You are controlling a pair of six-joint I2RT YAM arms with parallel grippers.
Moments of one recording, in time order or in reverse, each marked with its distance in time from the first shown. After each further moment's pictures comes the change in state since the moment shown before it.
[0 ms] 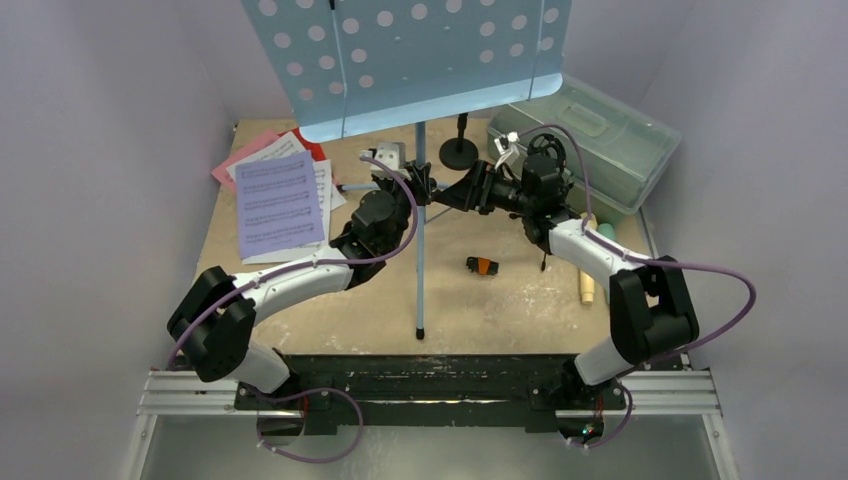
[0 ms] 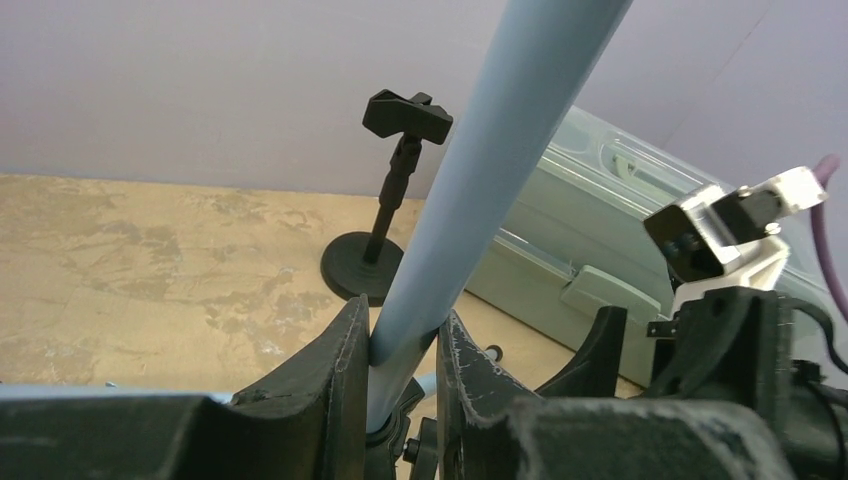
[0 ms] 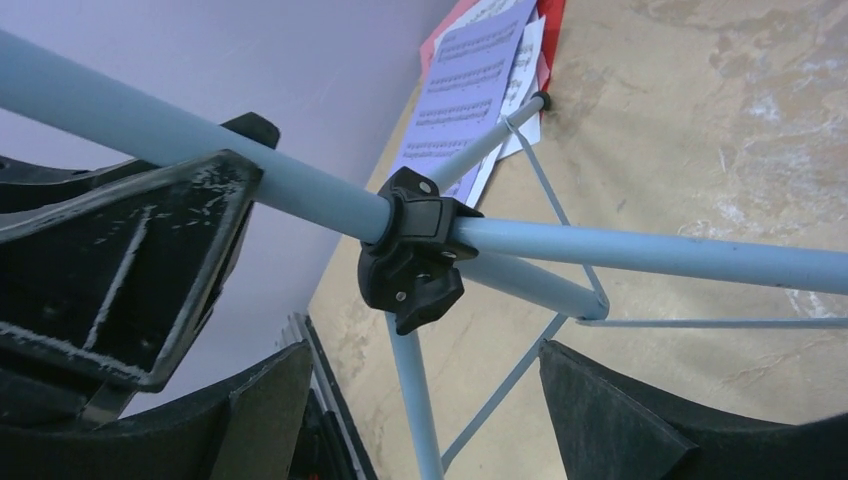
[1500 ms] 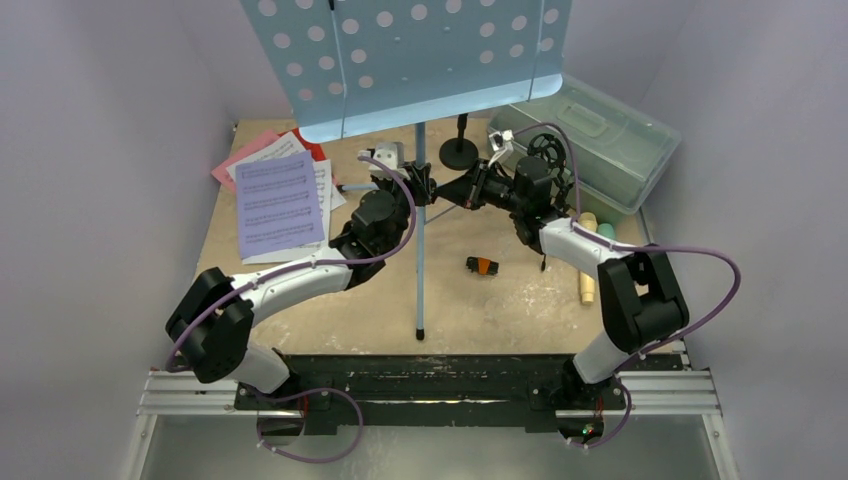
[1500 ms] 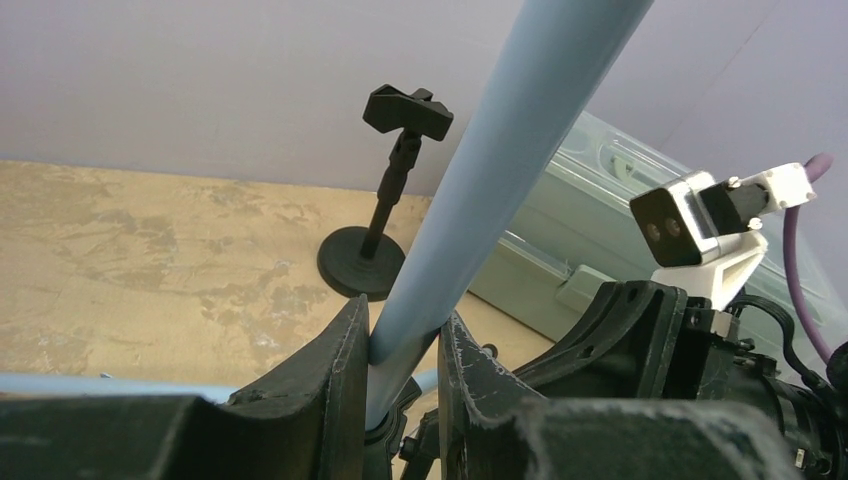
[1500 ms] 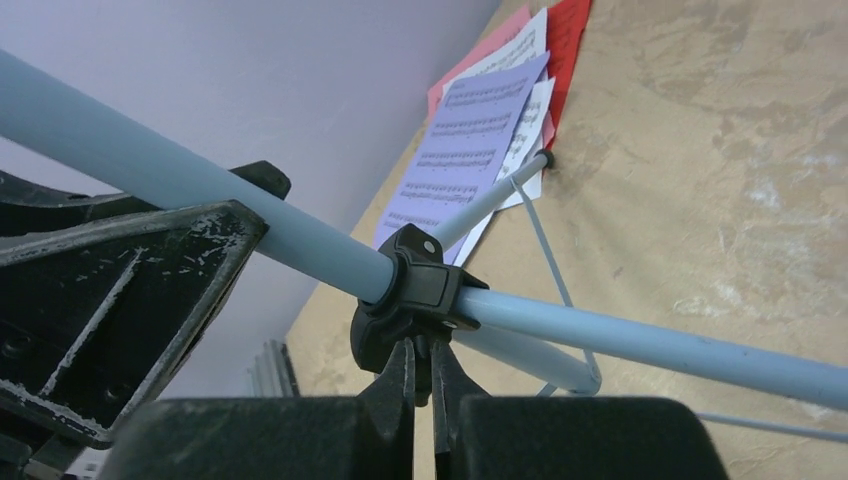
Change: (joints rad) left arm -0.002 -0.007 0.000 -0.019 -0.009 -0.033; right arm 0.042 0.095 0.000 0.198 0.061 0.026
